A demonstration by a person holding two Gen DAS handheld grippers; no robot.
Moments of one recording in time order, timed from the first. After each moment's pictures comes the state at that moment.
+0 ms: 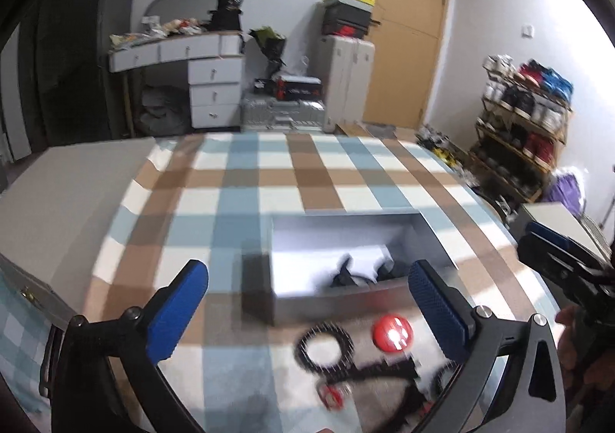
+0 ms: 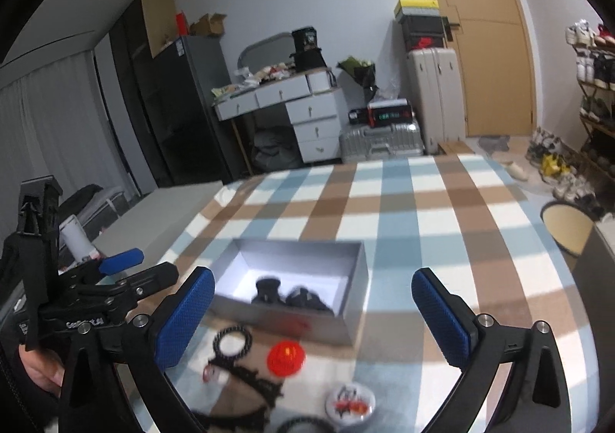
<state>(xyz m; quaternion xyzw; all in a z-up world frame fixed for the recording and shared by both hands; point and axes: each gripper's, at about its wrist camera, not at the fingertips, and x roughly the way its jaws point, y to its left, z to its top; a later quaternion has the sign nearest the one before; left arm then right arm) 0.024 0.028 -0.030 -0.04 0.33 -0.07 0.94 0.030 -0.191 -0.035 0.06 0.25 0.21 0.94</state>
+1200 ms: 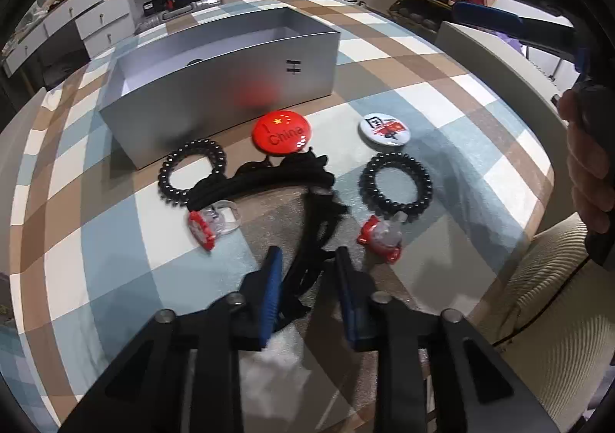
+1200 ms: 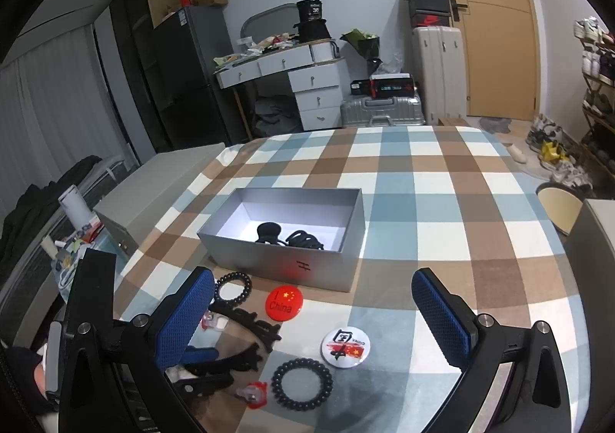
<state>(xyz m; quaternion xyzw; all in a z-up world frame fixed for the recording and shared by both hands) -0.021 -0.038 -0.107 0.08 0.49 -0.21 0.84 0.007 -0.194 -0.048 0.03 0.30 0.21 0.93</state>
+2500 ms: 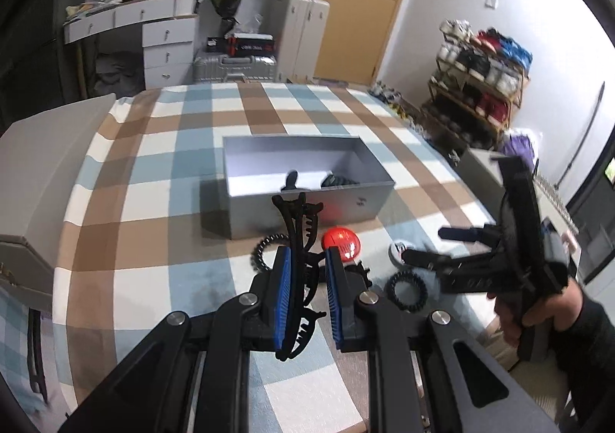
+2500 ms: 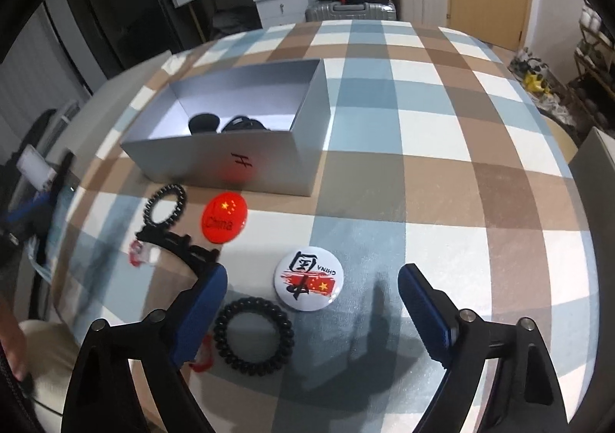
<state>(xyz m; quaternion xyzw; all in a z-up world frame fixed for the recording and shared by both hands) -0.018 0.029 -0.036 -0.05 0.39 -0.16 0.91 0.041 -0.183 -0.116 -0.02 0.47 0.14 0.87</state>
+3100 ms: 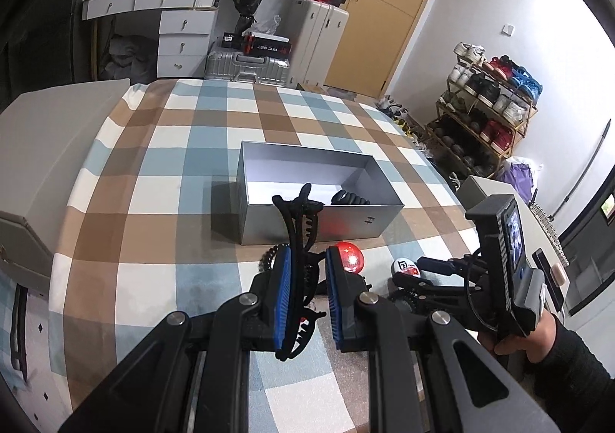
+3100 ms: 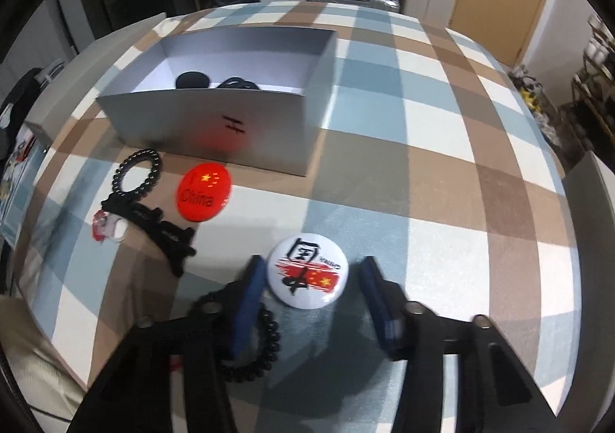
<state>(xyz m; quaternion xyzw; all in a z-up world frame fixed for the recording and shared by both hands) -0.012 0.047 -0.033 -0.10 0.39 -0.15 0.90 0.044 -0.164 -0.131 -0.09 0.48 0.12 0.86</state>
